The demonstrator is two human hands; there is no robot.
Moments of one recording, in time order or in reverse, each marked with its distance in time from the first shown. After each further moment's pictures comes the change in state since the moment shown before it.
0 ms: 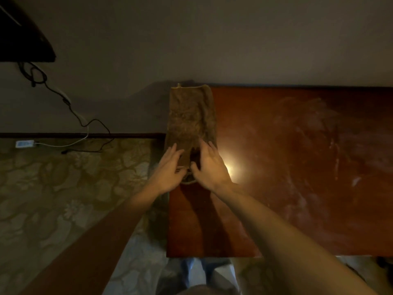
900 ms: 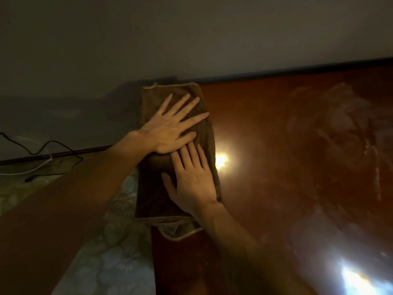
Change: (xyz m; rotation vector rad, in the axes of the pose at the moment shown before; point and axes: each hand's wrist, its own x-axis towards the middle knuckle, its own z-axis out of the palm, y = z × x) left_hand 0.268 0.013 -0.045 0.861 0.083 0.769; right_hand 0.125 0.048 0.062 -0.267 0.278 -0.128
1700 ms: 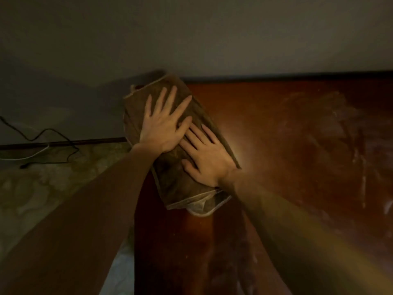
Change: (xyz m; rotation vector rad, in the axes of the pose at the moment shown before) left_hand 0.001 0.049 0.007 -0.179 0.174 -0.552; right_hand 0.025 0.092 -0.034 -0.137 -0.104 -0.409
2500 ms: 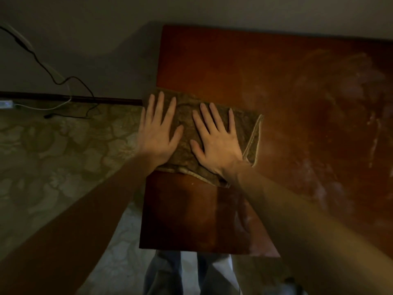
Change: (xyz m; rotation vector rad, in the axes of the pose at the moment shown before) left_hand -0.203 0.019 0.021 -0.111 0.054 -0.187; right_hand -0.097 -0.081 0.023 -0.106 -0.023 0.146
